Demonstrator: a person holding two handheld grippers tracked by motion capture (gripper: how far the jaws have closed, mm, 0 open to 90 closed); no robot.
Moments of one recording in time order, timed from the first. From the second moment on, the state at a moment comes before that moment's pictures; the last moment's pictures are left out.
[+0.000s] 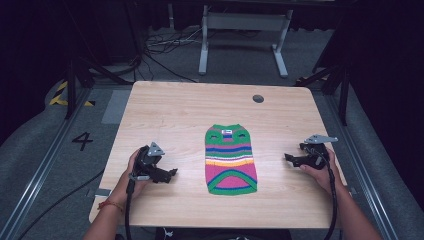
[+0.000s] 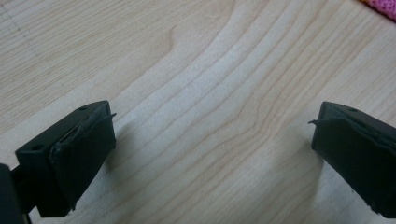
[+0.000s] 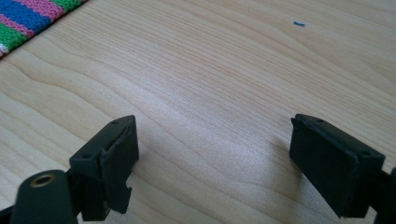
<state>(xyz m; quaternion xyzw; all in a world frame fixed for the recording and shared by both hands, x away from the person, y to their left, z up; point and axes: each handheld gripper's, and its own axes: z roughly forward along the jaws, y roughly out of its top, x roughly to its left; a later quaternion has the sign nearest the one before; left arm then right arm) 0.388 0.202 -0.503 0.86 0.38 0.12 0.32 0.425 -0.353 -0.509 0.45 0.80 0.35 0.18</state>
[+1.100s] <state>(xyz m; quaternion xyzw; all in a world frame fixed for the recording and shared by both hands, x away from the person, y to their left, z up) 0.397 0.208 -0.498 0.86 0.36 0.12 0.33 0.421 -0.356 -0.503 0.43 0.82 0.34 0.17</state>
